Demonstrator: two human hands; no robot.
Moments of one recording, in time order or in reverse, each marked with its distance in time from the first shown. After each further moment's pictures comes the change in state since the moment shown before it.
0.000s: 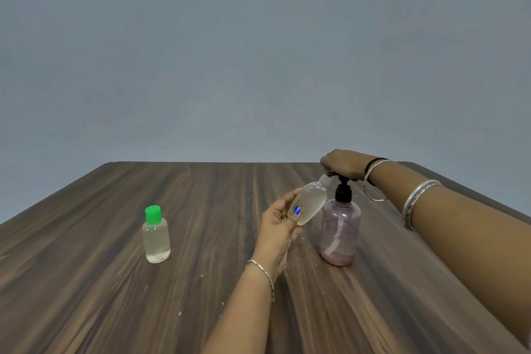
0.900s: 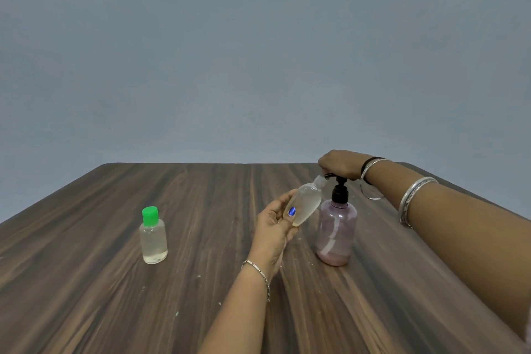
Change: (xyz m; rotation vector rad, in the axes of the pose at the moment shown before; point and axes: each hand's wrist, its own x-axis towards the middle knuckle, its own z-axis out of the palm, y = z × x) left_hand 0.004 -0.004 -0.003 -0.030 -0.020 0.015; right_hand 0.003 0.004 -0.001 -0.125 0.011 -0.016
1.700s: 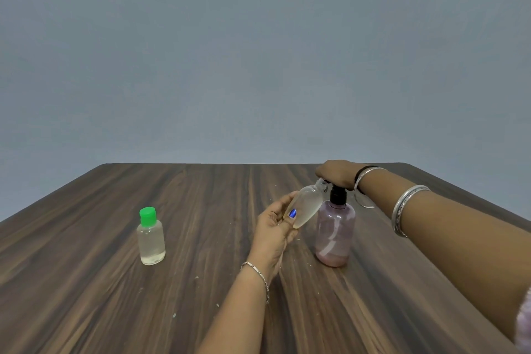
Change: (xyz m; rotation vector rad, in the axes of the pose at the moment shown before) left_hand -0.005 0.003 0.004 0.029 0.009 -0.036; right_hand -0.016 -0.015 0.011 -0.003 -0.030 0.091
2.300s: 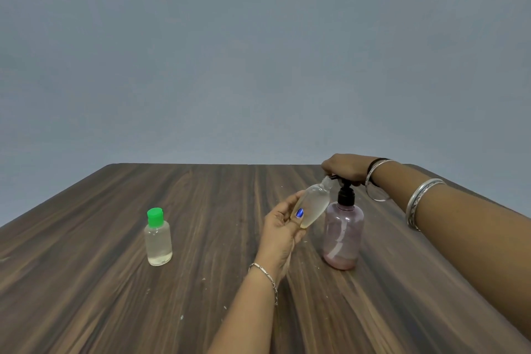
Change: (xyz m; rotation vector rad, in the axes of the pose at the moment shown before) left_hand 0.004 0.000 -0.001 -0.035 -0.028 0.030; right_hand -0.011 -0.004 -0.020 0.276 -0.055 -0.036
